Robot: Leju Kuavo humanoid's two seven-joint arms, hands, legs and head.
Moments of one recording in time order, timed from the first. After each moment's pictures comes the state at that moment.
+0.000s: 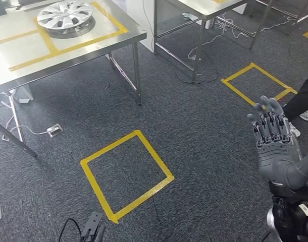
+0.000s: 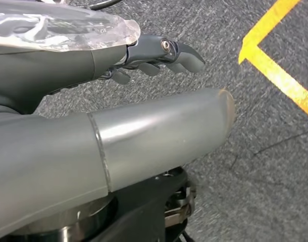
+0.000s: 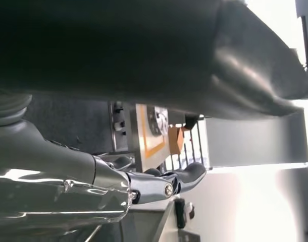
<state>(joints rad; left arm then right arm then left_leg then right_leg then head) -0.12 0.04 -1.12 -0.21 1.18 0.08 -0.30 -0.21 -0.29 0.41 -1.76 -0.40 0.01 -0.26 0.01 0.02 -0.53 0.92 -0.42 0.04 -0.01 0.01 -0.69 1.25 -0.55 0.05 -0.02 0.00</state>
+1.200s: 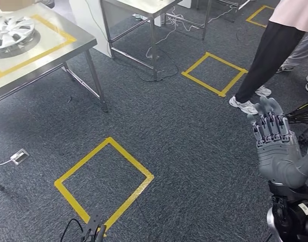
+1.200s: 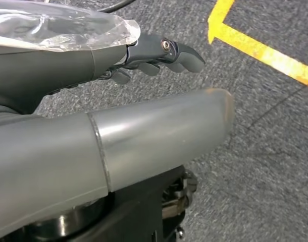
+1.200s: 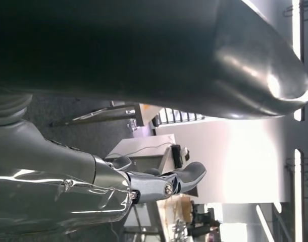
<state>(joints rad) -0.12 0.04 -1.12 -0.21 1.19 0.08 -0.30 -0.21 -0.29 0.41 -1.75 -0.40 0.01 -0.26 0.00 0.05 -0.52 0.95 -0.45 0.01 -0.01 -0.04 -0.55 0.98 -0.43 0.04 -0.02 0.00</state>
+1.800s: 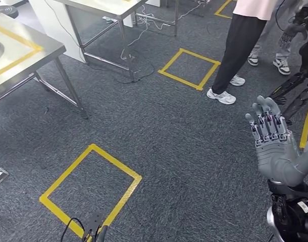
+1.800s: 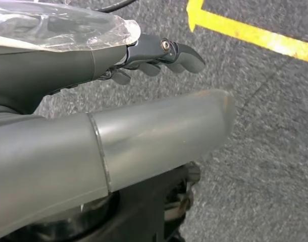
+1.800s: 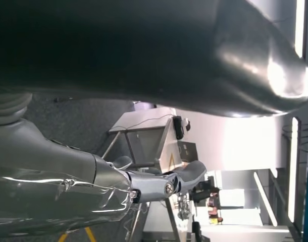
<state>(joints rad) -0.12 0.04 -1.12 -0.21 1.19 0.08 -0.30 -0.21 -0.29 0.41 -1.75 -0.40 0.01 -0.26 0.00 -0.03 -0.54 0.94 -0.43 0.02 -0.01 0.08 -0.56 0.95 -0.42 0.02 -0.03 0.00</state>
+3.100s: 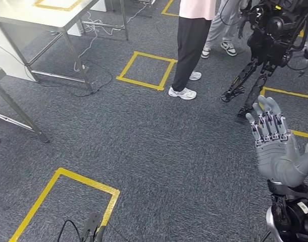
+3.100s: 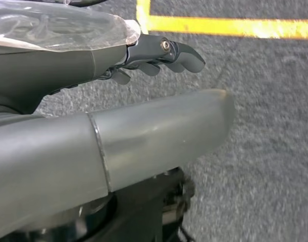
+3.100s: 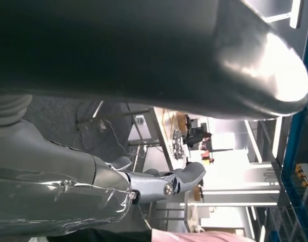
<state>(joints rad) -0.12 0.04 -1.12 -0.21 1.19 0.08 -0.30 -0.21 -0.29 0.41 -1.75 -0.40 0.01 -0.26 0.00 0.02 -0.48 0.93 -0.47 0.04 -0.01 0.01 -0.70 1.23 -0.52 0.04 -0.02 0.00</state>
